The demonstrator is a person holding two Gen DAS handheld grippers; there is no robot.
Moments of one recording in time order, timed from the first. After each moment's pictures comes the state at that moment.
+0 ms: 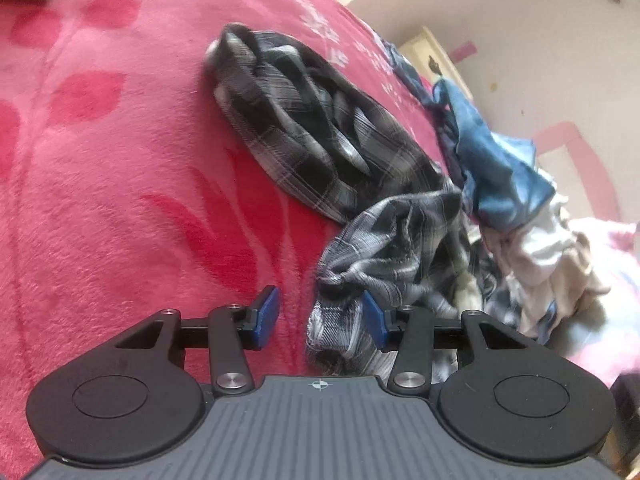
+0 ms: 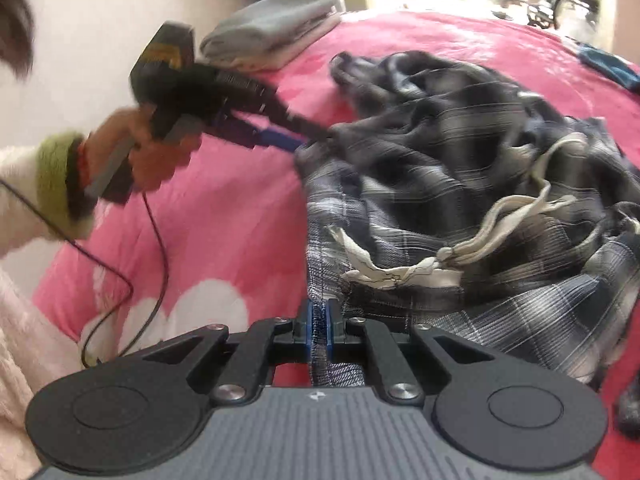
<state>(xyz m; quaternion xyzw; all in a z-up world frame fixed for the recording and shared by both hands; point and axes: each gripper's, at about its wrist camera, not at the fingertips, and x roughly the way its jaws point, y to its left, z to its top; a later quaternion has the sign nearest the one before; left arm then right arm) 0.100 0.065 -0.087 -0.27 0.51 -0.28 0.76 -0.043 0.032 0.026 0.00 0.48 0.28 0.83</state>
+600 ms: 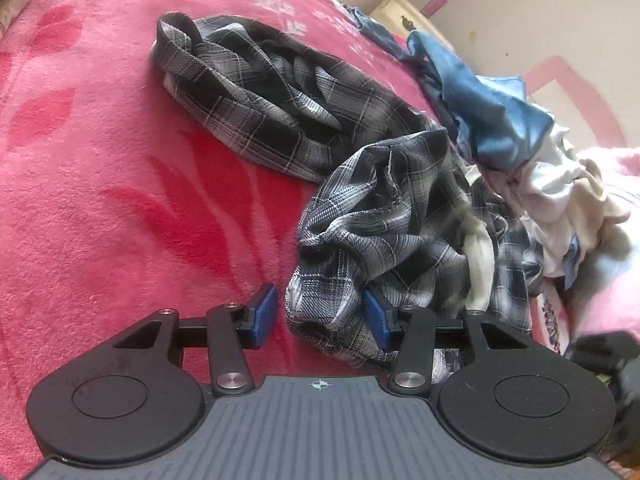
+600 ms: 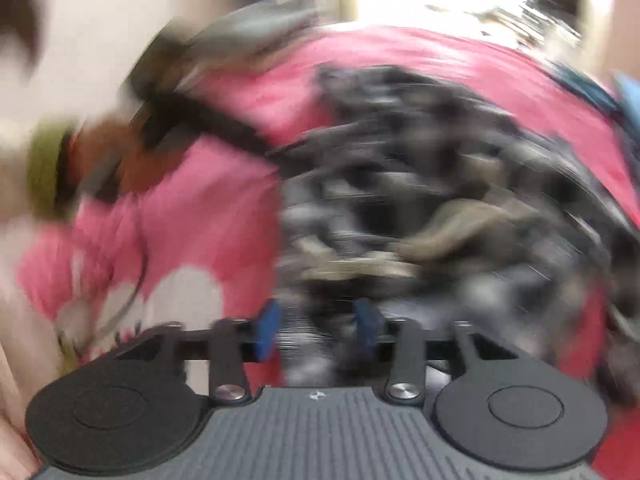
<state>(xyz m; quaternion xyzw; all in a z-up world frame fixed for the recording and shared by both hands) 0.084 0.027 -0.083 -0.16 0.51 -0.32 0.78 -0.057 0.000 0.045 0.01 0.48 0.22 0.85</state>
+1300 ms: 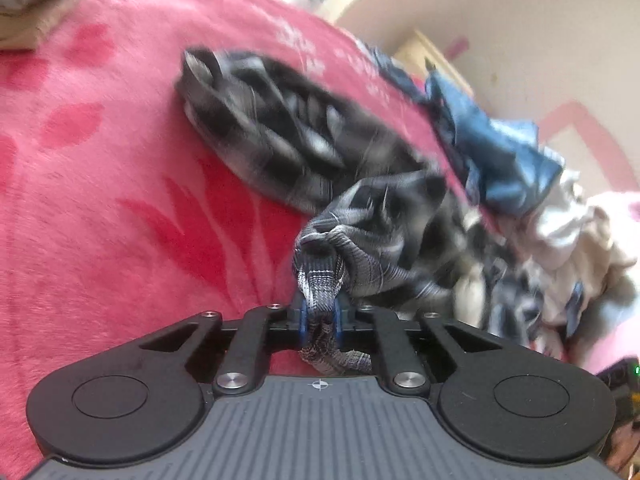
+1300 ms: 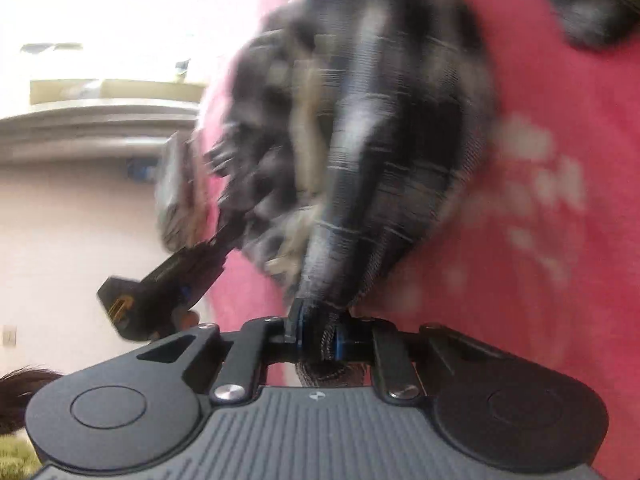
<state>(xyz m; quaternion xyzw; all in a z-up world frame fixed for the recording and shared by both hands) 0.068 0.038 -0.052 -0.20 0.46 -0.26 0.82 -0.060 -0.077 -0.035 0.50 0.49 0.15 0.70</state>
